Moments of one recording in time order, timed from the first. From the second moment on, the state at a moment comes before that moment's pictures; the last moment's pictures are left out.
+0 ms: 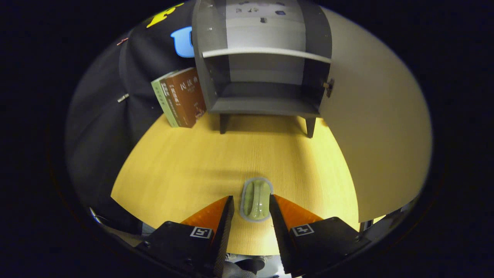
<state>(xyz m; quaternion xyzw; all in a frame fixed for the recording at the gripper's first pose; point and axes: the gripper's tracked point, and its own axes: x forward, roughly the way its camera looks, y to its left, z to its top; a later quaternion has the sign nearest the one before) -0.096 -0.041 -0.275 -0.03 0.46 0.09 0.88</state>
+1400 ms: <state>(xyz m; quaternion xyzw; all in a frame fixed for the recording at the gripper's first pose) -0.103 -0.064 -0.256 -0.07 0.54 0.12 0.83</state>
